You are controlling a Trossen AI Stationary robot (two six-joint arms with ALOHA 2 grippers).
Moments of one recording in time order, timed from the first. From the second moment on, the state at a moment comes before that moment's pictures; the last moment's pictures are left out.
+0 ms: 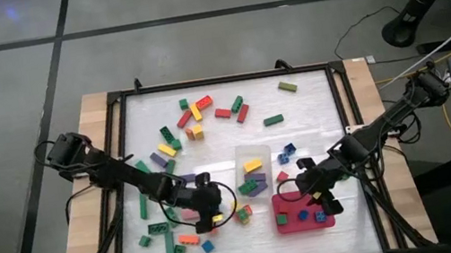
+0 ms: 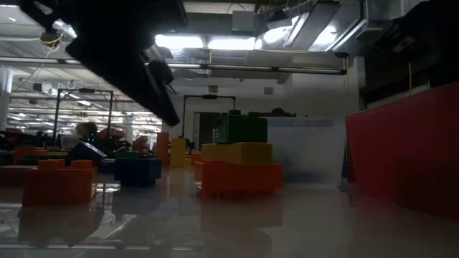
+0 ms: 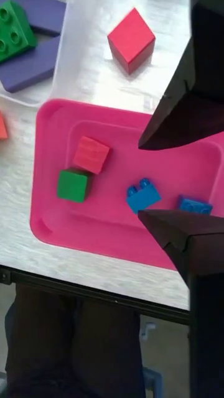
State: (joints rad) left arm -0.42 1.64 0.92 -0.16 -0.18 -0.34; right arm 0.53 1.28 0.94 -0.65 -0.13 0.39
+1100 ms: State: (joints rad) left arm -0.36 1.69 0.89 -0.20 -0.10 -0.40; right arm 0.53 1.28 0.94 -0.66 -0.18 0.40
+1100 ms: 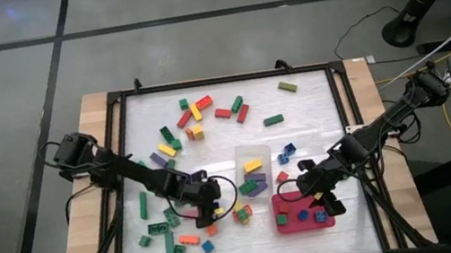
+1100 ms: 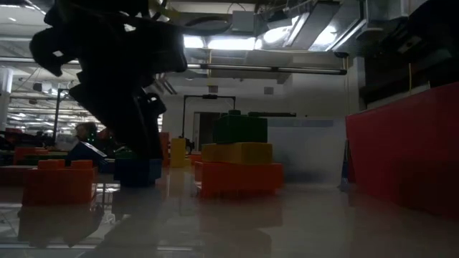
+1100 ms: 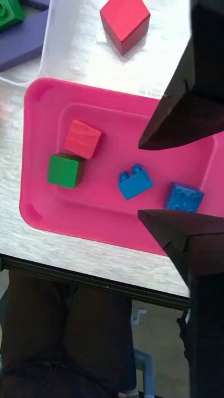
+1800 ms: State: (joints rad) left arm -0.32 1.73 0.89 -0.19 -0.06 -0.39; right arm 0.53 1.28 0.94 -0.65 -0.18 0.40
